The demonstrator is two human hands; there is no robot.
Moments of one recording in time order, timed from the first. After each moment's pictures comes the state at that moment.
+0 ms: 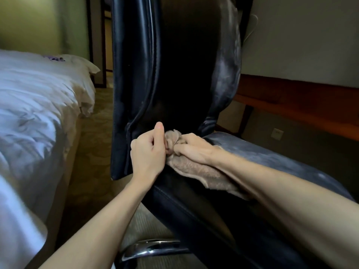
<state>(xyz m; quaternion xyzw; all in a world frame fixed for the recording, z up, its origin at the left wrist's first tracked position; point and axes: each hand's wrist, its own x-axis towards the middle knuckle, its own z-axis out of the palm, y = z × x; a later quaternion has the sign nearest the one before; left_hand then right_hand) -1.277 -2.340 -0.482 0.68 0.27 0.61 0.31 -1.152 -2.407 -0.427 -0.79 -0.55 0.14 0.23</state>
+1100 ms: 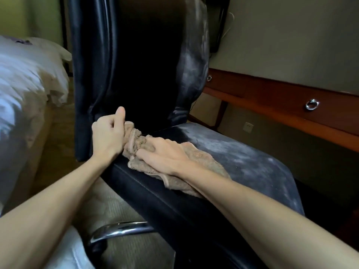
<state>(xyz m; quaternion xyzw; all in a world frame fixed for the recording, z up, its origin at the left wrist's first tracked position) -1.279 -2.331 -0.489 0.68 0.26 0.61 0.30 -1.188 -2.486 -0.447 -0.78 -0.59 0.05 0.22</state>
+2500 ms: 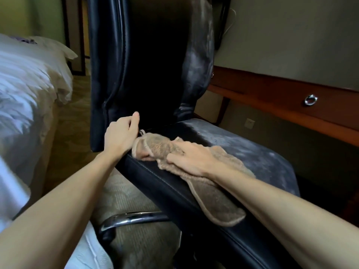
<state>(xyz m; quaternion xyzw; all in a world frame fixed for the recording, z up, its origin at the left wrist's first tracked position) -1.284 -2.333 -0.491 0.78 0.33 0.47 0.25 -1.174 -2.538 -0.446 -0.81 -0.56 0.05 0.16</state>
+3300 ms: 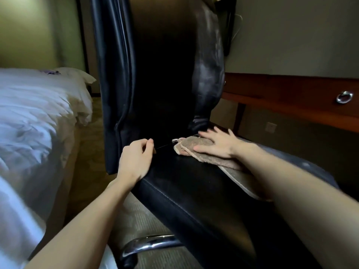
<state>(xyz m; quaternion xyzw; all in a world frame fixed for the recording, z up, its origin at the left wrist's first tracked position) -1.280 -2.325 -0.499 0.79 0.34 0.44 0.25 -1.036 -2.471 -0.434 -0.86 -0.51 0.02 0.02</state>
